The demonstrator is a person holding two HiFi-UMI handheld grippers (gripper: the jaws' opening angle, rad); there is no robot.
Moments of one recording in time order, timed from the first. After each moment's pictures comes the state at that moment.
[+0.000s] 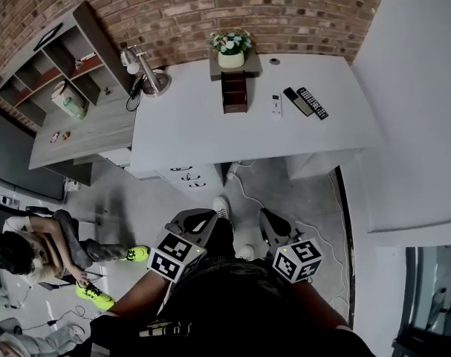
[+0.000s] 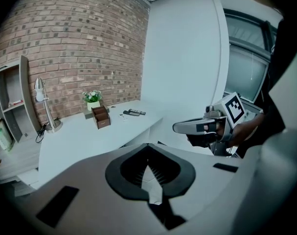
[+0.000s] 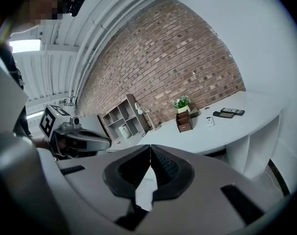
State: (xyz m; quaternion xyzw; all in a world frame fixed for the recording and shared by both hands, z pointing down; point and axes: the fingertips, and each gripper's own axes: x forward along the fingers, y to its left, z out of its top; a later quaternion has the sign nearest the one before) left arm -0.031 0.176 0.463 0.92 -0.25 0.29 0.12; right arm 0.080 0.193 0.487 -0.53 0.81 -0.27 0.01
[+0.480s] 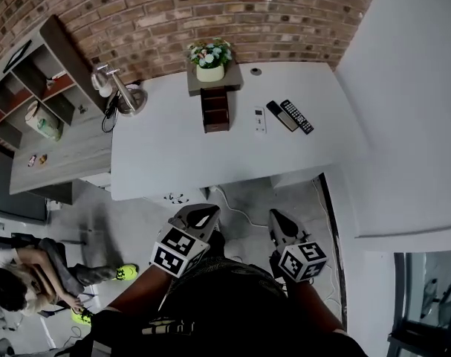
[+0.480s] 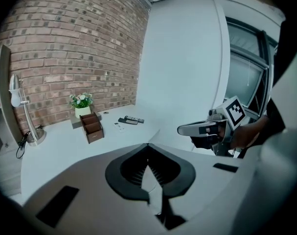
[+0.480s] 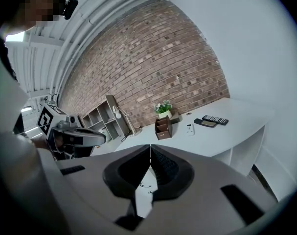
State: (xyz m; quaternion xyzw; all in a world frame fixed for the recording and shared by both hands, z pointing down) left arm 0.027 0.081 0.466 0.94 -0.20 0.26 0.12; right arm 0.154 0.125 0.493 -0.60 0.75 -0.27 -0.01
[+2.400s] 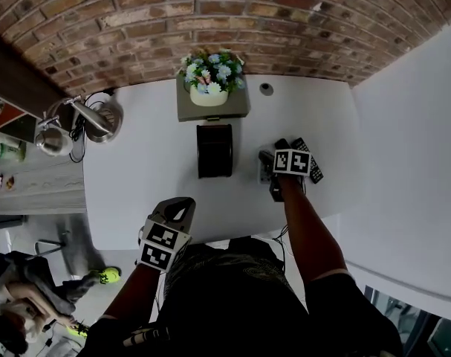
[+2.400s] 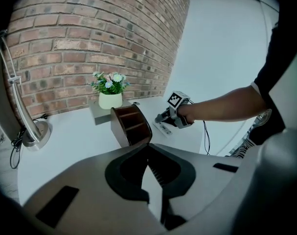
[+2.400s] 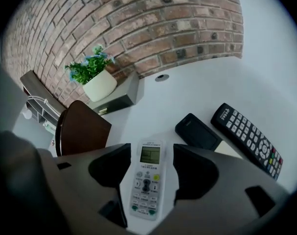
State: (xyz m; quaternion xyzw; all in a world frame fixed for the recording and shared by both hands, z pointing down) left arm 0.027 -0.189 0.536 0.89 -0.26 0.30 0.21; right arm 0.308 -0.281 0.679 -0.60 0.61 -0.48 -0.22
